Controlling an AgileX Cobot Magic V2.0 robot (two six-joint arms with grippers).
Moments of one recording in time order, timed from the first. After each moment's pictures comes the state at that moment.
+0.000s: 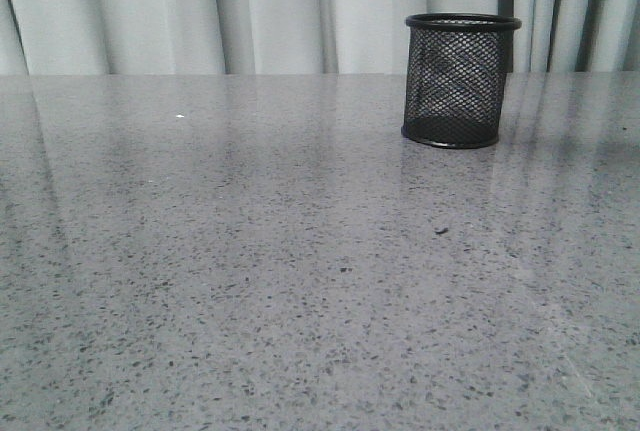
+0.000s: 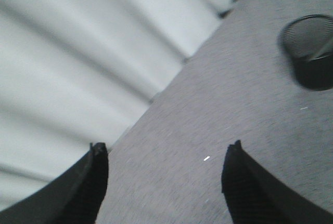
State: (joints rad) left arm -0.62 1.27 -1.80 0.27 1.12 0.32; right arm -0.02 1.05 -1.25 0.90 0.86 -0.61
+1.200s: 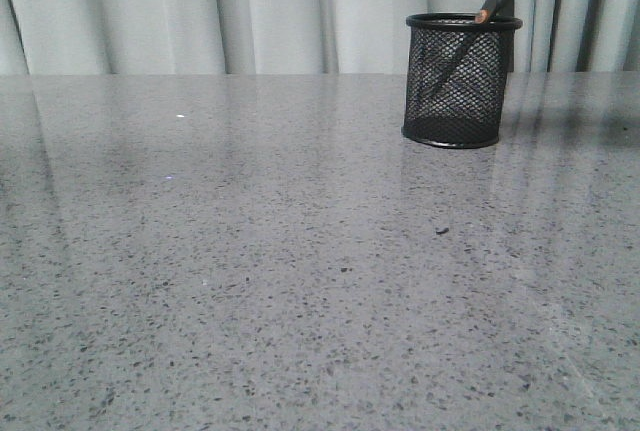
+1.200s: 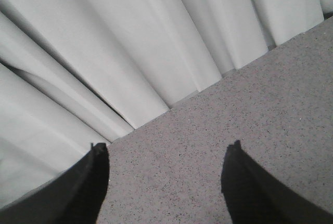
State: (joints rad) left arm -0.27 1.15 -1.81 0.15 1.15 0.31; right arm 0.06 1.44 -1.37 0.59 0.79 -0.52
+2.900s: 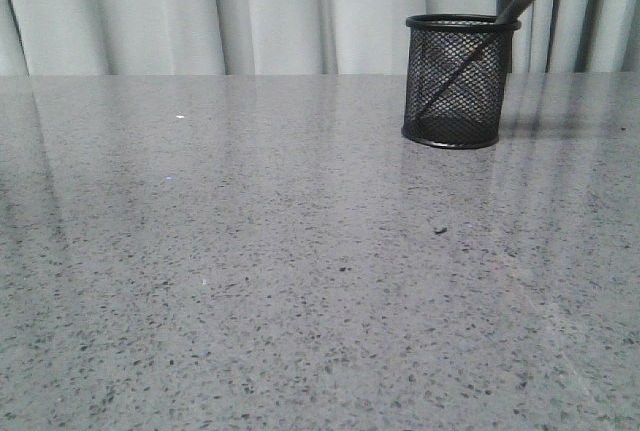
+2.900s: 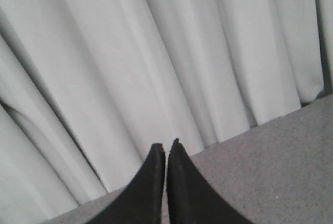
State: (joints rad) left arm -0.27 0.85 -1.30 0.07 0.60 0.20; right arm 0.07 0.81 -0.87 0.64 0.34 -0.59
